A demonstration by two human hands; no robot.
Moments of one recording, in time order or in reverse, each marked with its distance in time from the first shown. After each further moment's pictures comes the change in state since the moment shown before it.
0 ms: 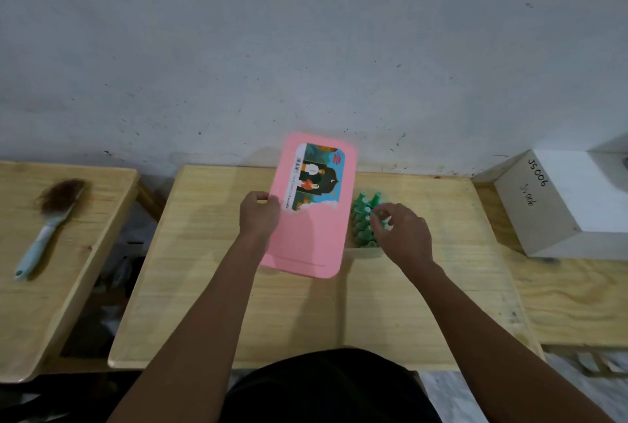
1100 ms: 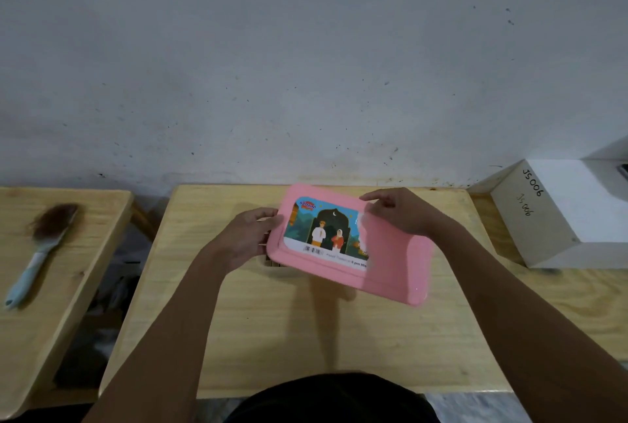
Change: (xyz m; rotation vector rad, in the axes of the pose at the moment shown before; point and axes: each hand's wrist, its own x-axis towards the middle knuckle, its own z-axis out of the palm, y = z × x) left_hand 0.029 -0.002 -0.025 -0.069 -0.574 -0.043; right_hand 0.075 -0.008 -0.058 0.200 -0.552 -0.093
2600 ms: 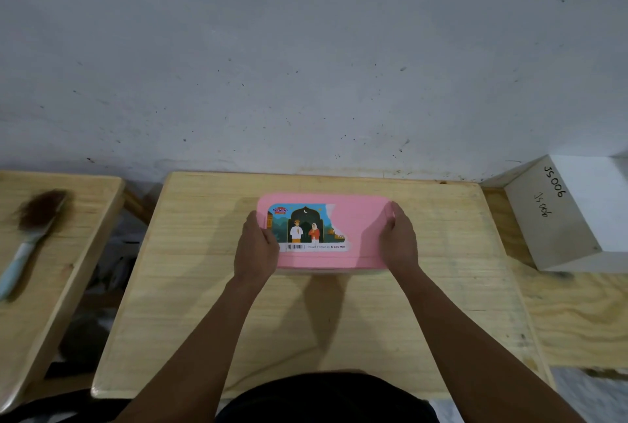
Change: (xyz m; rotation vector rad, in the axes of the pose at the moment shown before) left_hand 0.042 -0.066 0.025 0.670 0.613 0.238; right_hand 0.016 0.033 0.089 0.219 0.581 0.296
